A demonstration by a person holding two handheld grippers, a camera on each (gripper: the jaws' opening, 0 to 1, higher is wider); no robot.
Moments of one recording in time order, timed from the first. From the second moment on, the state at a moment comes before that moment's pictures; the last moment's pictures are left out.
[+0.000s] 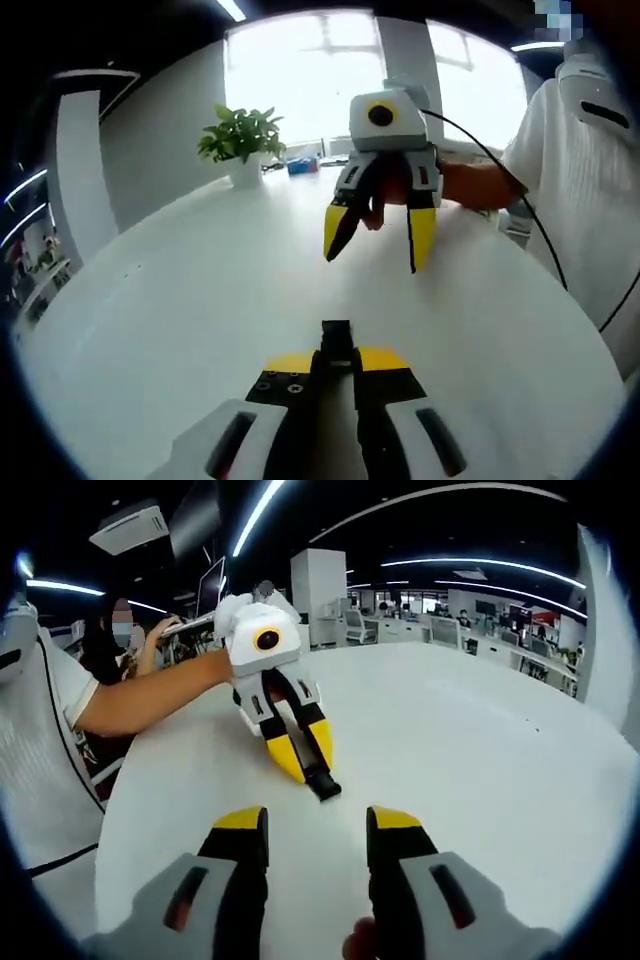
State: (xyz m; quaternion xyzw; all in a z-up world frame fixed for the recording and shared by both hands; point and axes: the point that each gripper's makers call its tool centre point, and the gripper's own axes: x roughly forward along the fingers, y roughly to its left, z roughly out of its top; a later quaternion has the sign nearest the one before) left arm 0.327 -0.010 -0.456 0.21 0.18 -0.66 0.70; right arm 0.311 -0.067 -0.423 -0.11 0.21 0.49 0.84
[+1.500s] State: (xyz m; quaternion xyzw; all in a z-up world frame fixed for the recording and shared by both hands) left arm 0.379 -0.016 -0.456 0.24 0.17 -0.64 0.71; right arm 0.321 -0.093 -0.433 -0.08 0.22 0.38 0.89
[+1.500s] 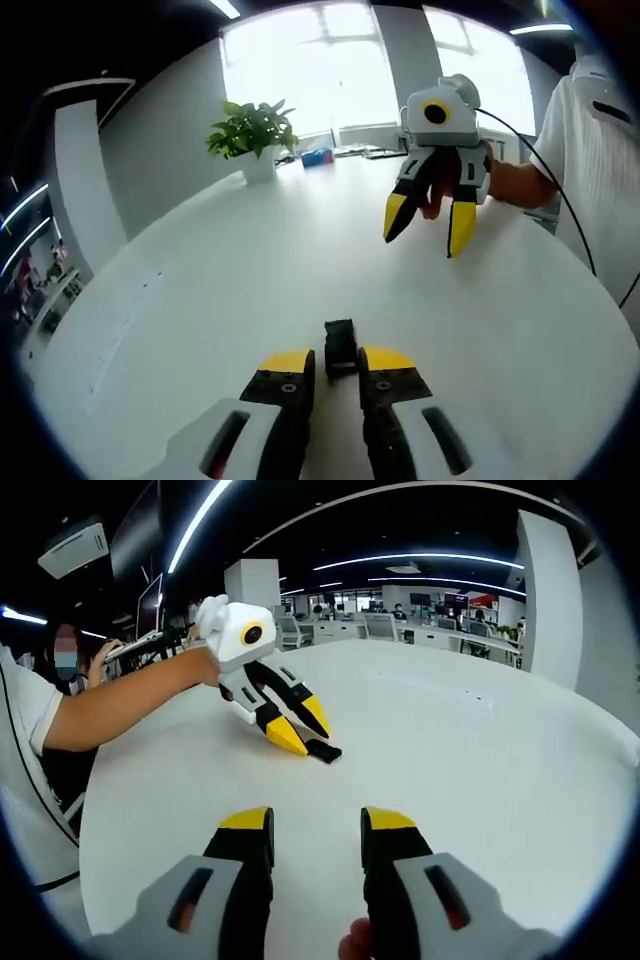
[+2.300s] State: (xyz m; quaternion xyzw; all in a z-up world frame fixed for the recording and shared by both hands) left arm 0.376 -0.016 -0.429 0.20 0.14 -0.61 0.75; right arm 0.320 -0.088 -0.431 -0.08 0.21 0.39 0.89
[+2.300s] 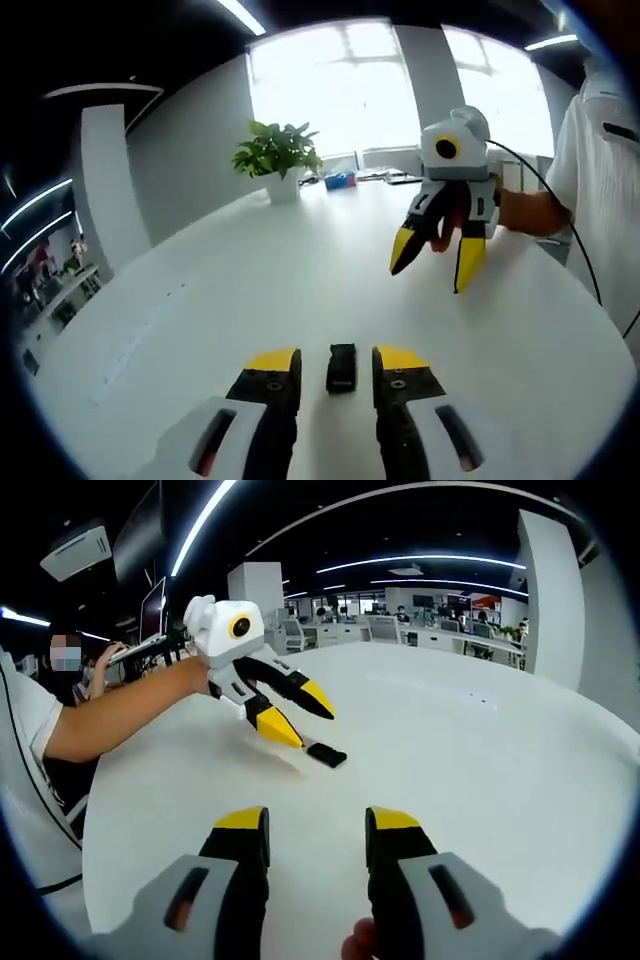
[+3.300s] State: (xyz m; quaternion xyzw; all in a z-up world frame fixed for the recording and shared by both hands) left arm 0.323 0.092 -0.393 0.05 0.13 -0.34 0.93; right arm 0.301 -0.113 -0.413 -0.07 0.19 0.32 0.92
